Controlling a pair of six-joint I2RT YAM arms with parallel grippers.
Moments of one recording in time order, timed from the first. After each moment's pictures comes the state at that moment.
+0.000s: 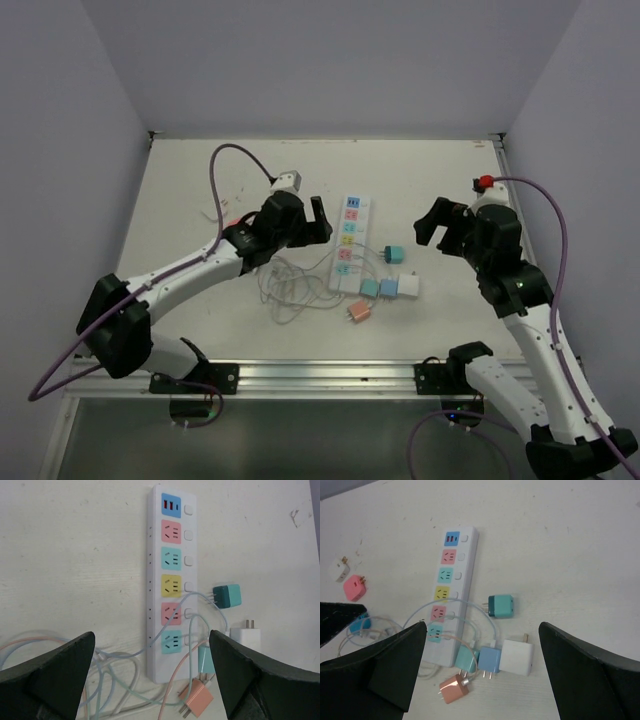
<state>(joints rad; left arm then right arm) -0.73 1.45 1.01 -0.20 -0.18 -0.71 0.26 0.79 0.92 -0.60 0.07 0.44</state>
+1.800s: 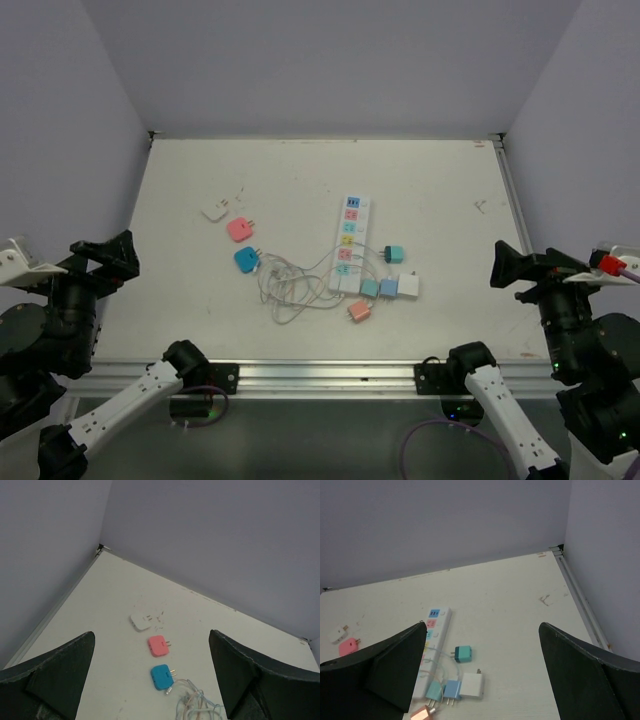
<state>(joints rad) -0.73 0.38 1.32 -0.95 -0.93 -0.42 0.26 0.38 1.28 -0.88 0.32 0.20</state>
